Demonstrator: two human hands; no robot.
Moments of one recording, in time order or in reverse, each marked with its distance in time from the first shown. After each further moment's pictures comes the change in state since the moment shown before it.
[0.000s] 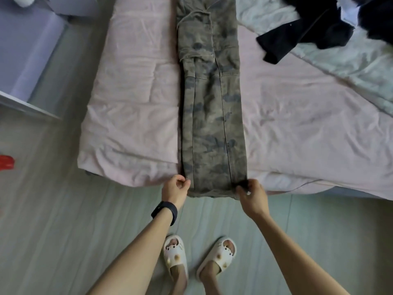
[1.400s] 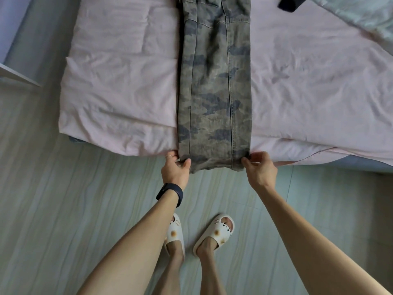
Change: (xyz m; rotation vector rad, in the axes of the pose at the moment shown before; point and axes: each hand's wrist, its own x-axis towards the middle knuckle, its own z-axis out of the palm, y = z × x) left_hand 0.000 -0.058 0.042 -0.183 0.158 0.019; right_hand 0.008 0.040 0.026 0.059 0.197 0.000
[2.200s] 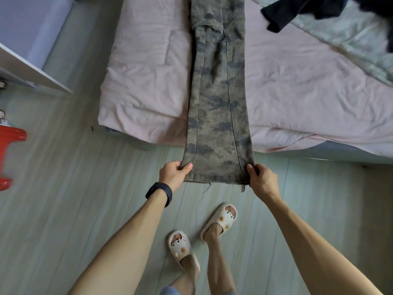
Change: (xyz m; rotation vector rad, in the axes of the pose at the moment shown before) left_hand -0.094 0.009 -0.115 0.228 -0.244 0.019; right_hand -0.117 -0.001 -0.059 -0.167 -0.168 -0.075
